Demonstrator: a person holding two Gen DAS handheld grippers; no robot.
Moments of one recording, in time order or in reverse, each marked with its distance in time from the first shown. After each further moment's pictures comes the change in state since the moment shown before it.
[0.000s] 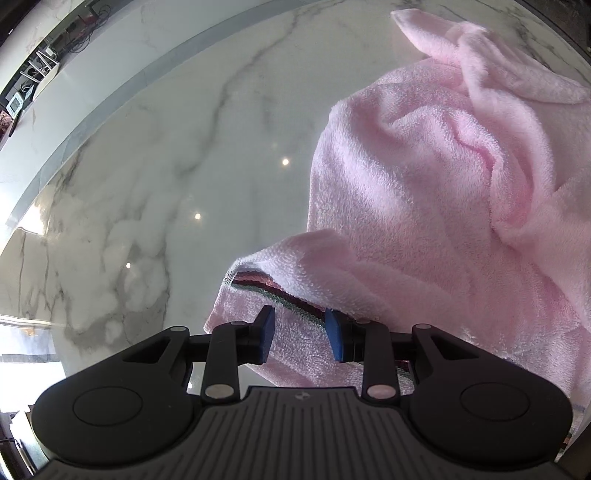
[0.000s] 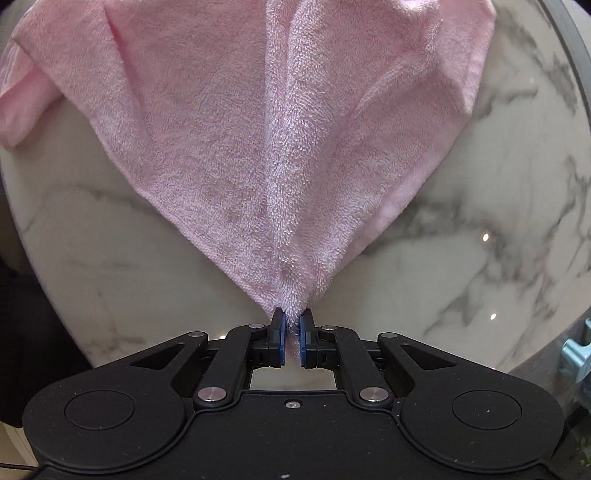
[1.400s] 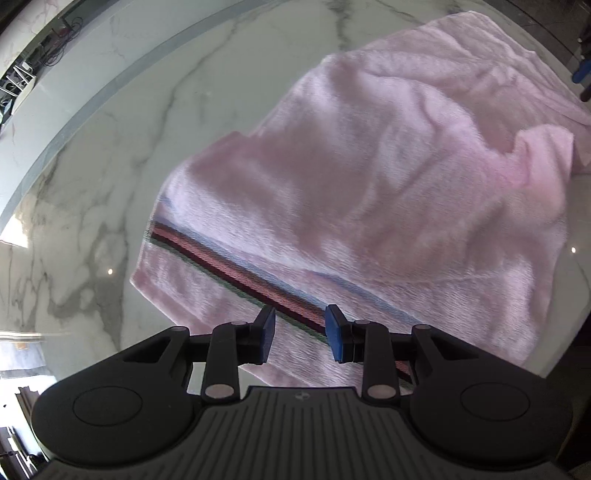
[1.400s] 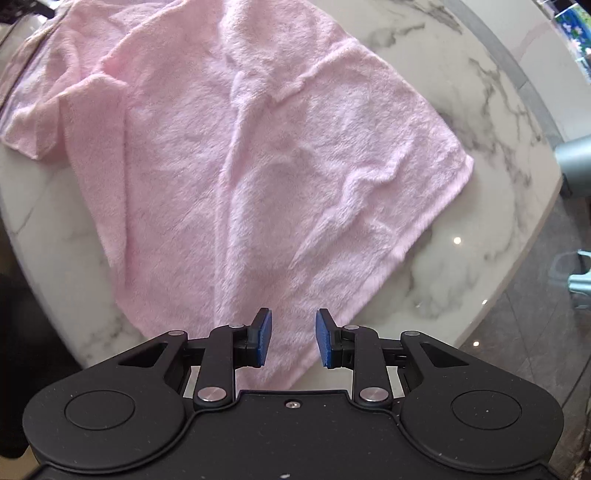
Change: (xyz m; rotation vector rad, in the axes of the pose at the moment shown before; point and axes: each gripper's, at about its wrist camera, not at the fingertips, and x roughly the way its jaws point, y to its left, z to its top) left arm -0.061 -0.087 -0.051 0.061 -0.003 -0.111; right arm 0.048 0.049 -0.115 0.305 -0.334 -0.162
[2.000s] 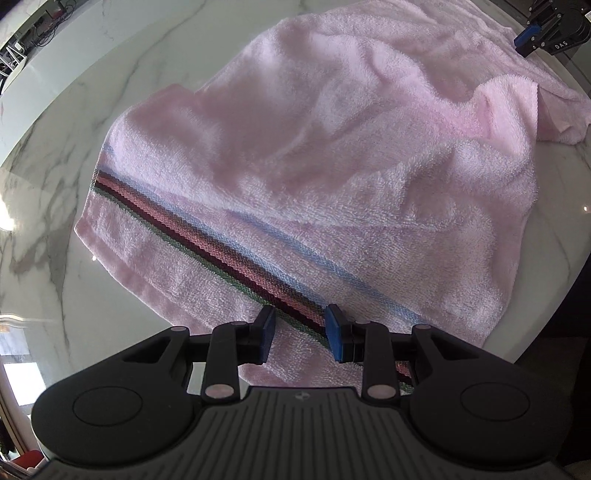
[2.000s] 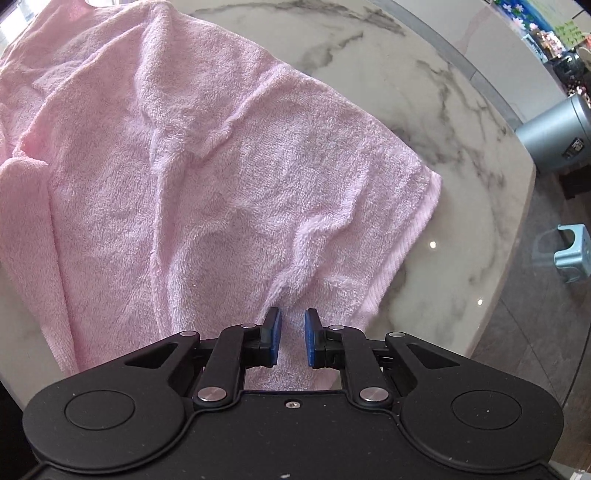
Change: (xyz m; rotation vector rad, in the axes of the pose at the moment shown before) left arm 0.012 -0.027 -0.020 -0.018 0.030 -0.003; right arm -0.010 -0.046 0.058 0.141 -0.081 -0.028
